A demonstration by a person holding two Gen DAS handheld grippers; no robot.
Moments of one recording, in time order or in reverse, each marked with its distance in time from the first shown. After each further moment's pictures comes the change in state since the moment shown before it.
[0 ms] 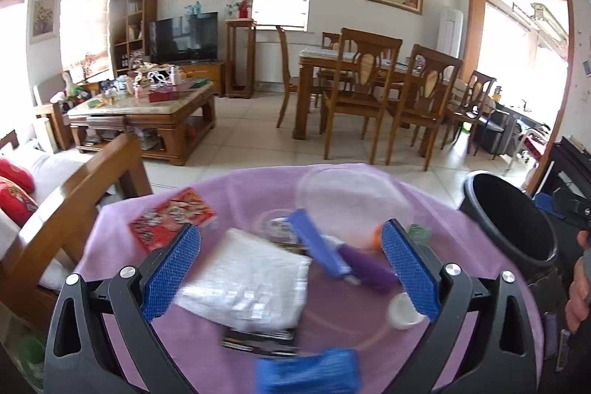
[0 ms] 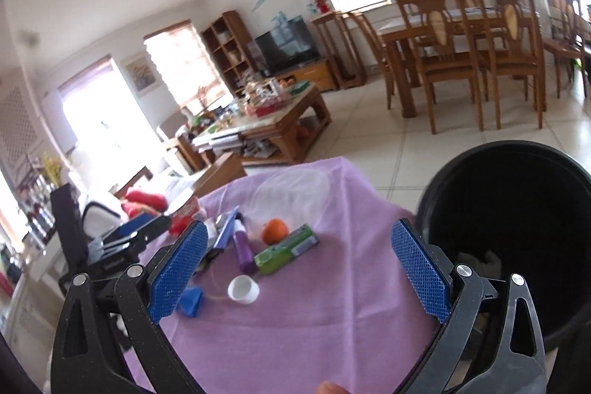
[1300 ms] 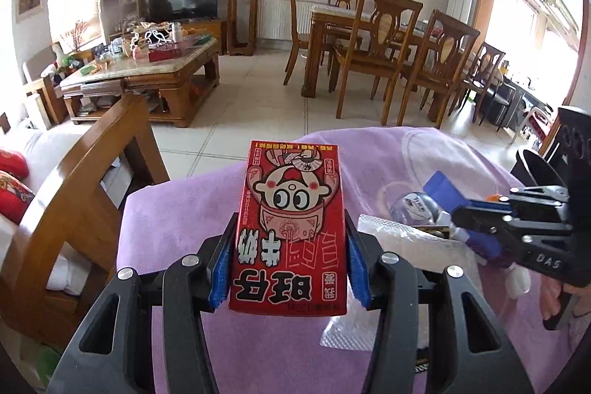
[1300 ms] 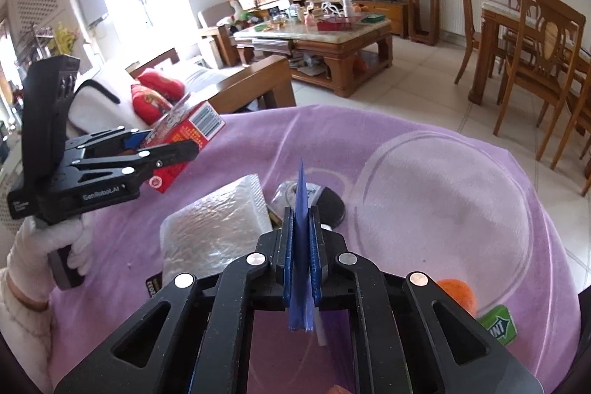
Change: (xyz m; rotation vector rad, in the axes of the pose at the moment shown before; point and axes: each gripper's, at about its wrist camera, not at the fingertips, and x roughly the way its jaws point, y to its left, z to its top) left arm 0.042 0.107 -0.004 -0.016 0.165 -0.048; right arm 0.217 0.124 -0.008 -0.310 0.300 0.072
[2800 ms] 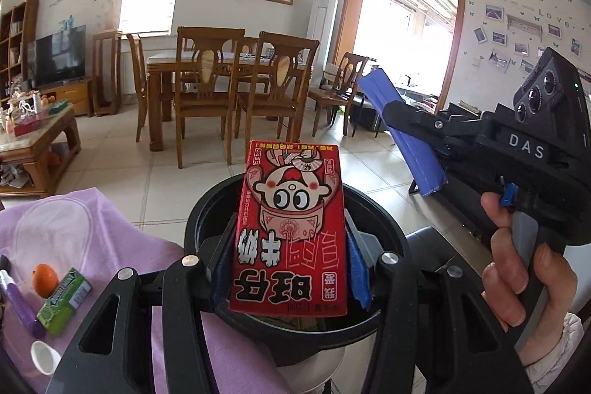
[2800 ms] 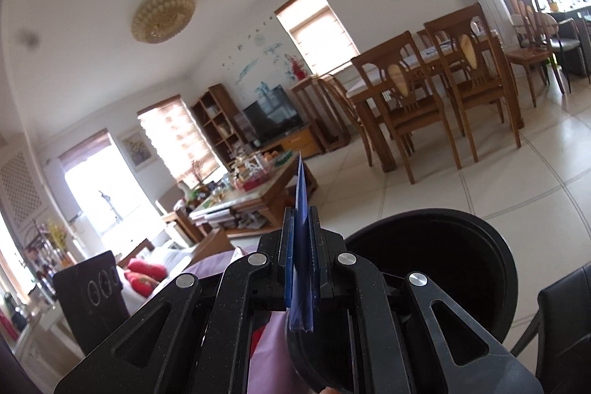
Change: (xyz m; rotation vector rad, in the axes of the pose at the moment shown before) left arm 0.008 -0.409 0.014 0.212 -0.158 -0.427; right arm -0.408 -0.310 -0.206 0.495 -0.627 -0.109
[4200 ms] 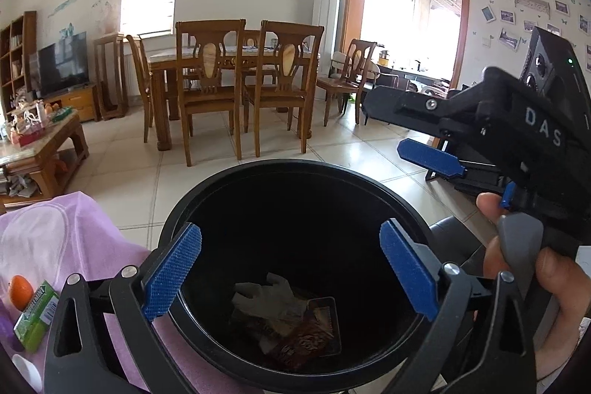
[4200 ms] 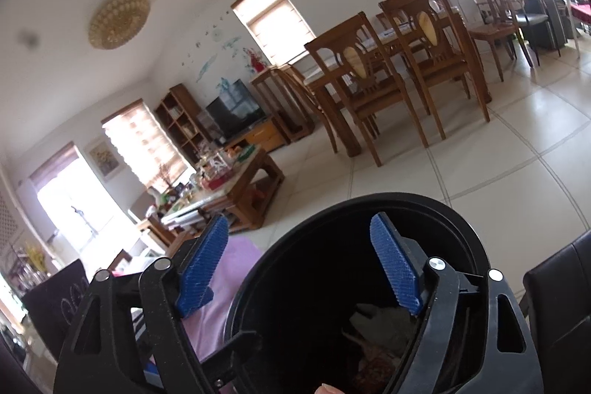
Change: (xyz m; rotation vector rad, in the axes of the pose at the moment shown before) left arm 0.041 -0.030 -0.010 0.056 0.027 0.067; right arm 0.065 -0.025 -0.023 0.088 0.035 -0.120
